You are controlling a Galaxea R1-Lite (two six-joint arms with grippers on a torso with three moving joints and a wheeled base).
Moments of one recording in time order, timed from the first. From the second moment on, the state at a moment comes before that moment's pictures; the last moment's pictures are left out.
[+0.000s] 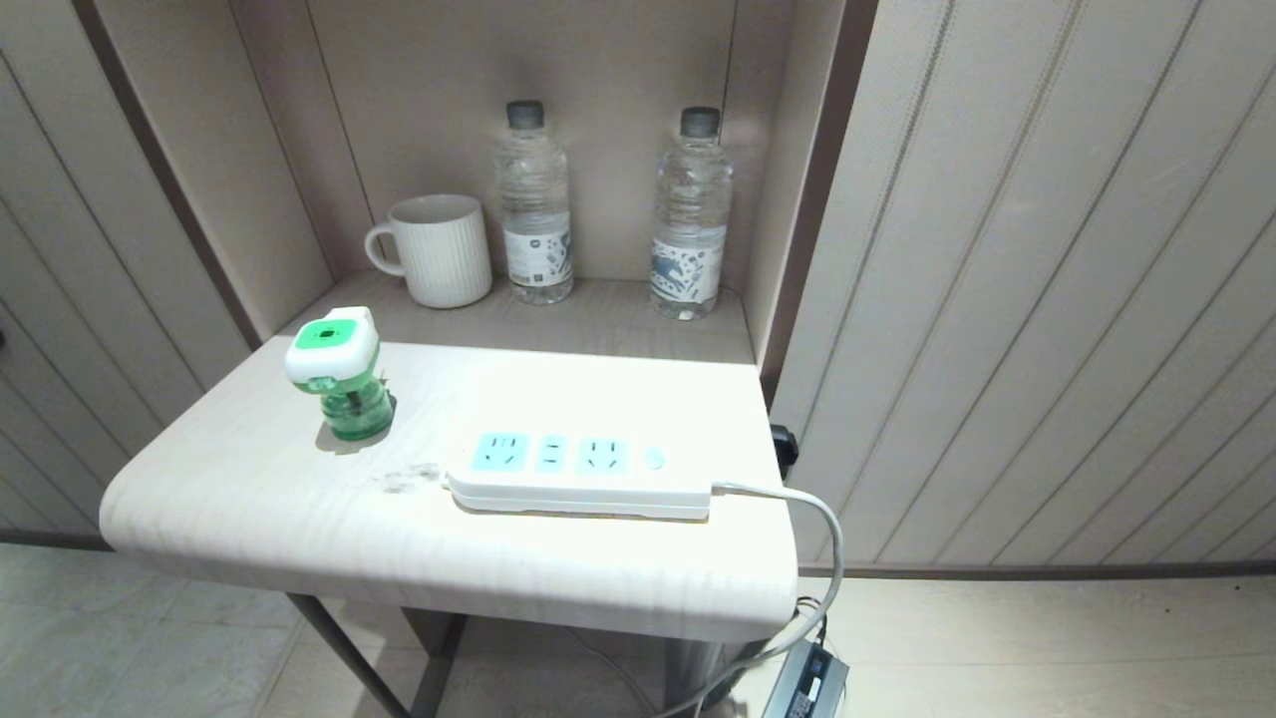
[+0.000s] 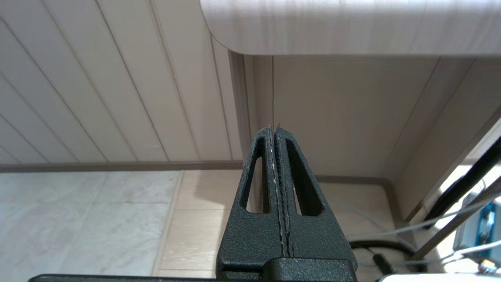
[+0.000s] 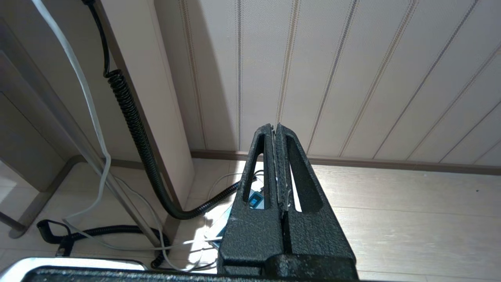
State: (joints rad) left arm -0.01 0.00 -0.01 0.01 -0.01 0.06; right arm 0.00 0.00 0.00 0.01 0.01 0.01
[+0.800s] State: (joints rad) left arm -0.01 0.00 0.00 0.00 0.00 0.01; right arm 0.00 0.00 0.00 0.01 0.00 0.00
